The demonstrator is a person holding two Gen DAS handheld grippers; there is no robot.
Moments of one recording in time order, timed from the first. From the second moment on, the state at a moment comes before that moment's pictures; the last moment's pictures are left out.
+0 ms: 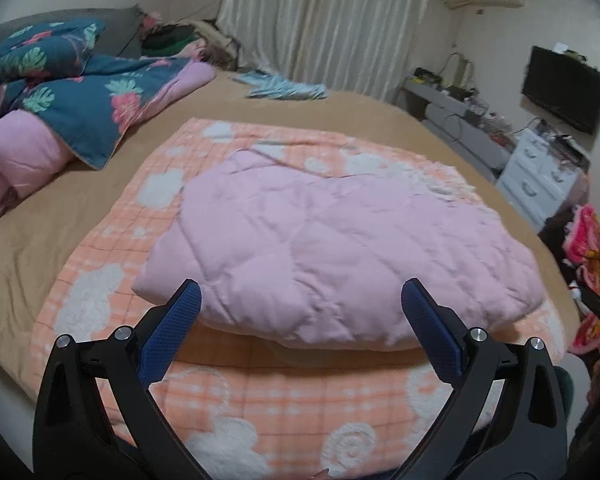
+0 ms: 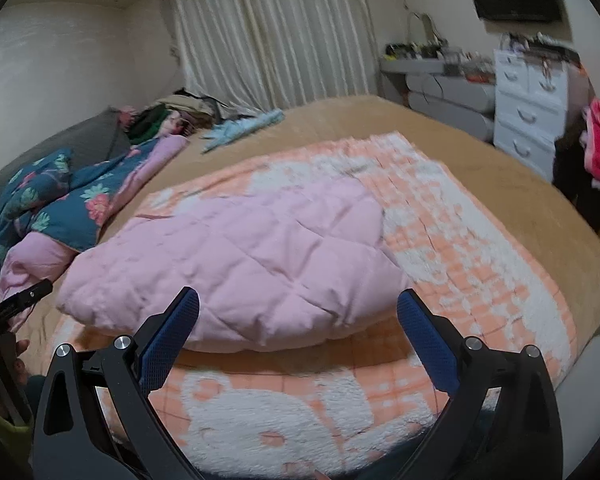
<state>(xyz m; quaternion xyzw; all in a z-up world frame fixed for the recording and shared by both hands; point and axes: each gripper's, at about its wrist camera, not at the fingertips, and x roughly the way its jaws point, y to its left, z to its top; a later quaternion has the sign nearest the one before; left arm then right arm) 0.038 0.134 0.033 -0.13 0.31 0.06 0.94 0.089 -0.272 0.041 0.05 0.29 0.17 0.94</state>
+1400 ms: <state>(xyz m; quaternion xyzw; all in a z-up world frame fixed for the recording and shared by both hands) -0.003 0.047 0.006 -0.10 0.33 -0.01 0.94 0.003 -0.217 0.016 -0.01 0.30 0.21 0.93</state>
